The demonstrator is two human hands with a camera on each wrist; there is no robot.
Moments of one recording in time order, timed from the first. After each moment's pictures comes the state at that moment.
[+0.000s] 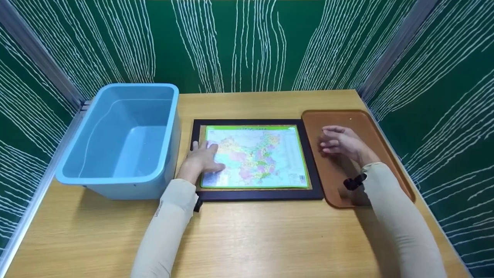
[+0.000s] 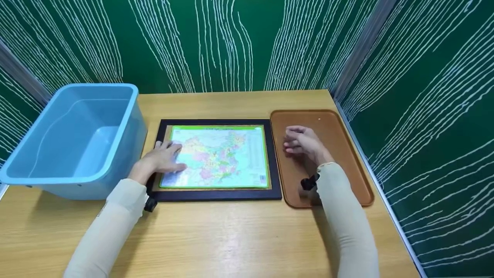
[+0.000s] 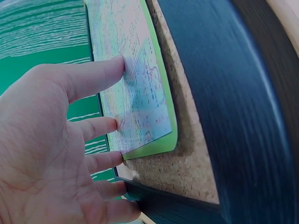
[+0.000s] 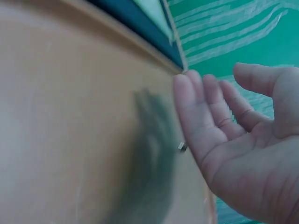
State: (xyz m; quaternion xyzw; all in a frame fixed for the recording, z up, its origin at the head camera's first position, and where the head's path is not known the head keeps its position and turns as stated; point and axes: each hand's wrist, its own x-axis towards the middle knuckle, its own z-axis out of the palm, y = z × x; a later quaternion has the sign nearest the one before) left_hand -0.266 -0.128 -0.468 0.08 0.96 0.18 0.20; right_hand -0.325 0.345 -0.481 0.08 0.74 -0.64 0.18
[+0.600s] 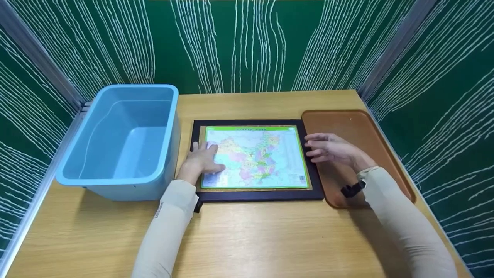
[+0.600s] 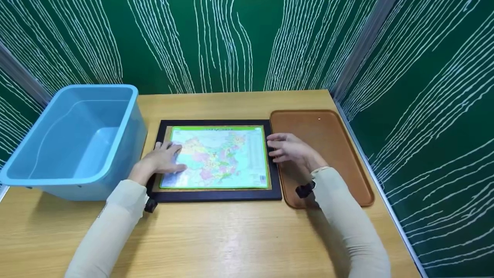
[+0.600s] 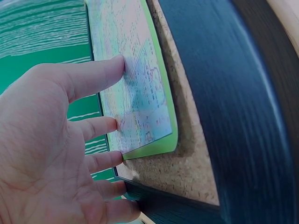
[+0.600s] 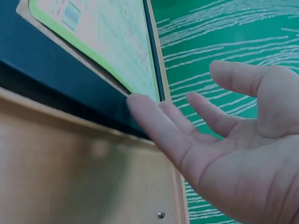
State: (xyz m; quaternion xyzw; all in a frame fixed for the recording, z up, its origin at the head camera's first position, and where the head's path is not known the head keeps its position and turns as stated) left_hand -0.269 -0.127 -0.472 0.08 0.96 0.17 0.22; right_hand -0.300 0.304 -0.461 -0.02 0.73 -0.61 0.29
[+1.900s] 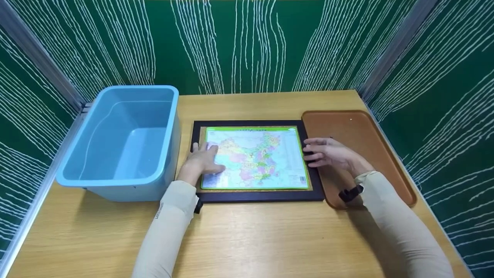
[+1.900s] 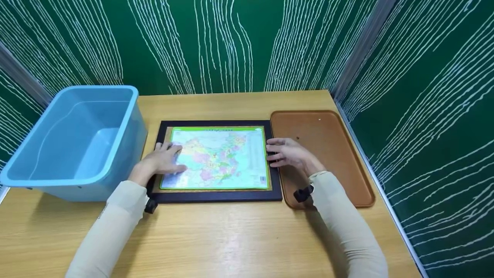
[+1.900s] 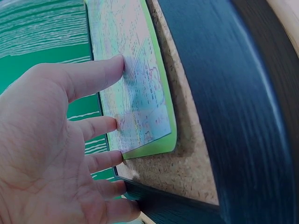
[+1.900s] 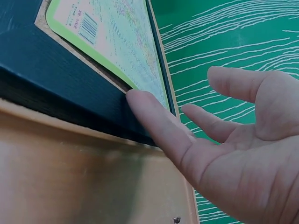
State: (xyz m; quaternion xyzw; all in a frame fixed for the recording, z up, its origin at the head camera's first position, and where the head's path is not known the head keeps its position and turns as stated) left_hand -0.269 -0.127 -0.472 0.08 0.96 0.17 0.21; right_hand -0.297 0.298 -0.470 0.02 0.70 -0.64 0.31
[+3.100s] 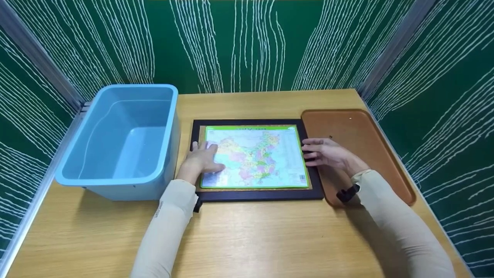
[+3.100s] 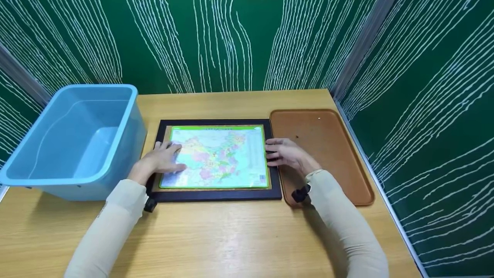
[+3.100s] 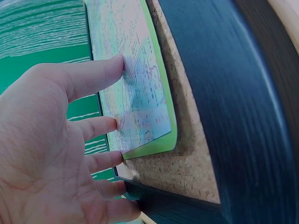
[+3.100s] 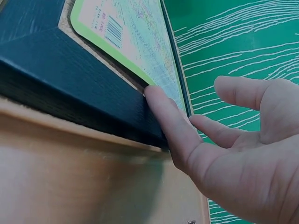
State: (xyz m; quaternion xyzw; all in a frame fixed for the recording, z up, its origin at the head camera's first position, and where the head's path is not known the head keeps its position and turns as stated) left_hand -0.268 -0.127 -0.471 0.07 0.96 0.17 0.21; right_hand -0.298 0.291 -0.479 0.05 0.70 -0.64 0.30
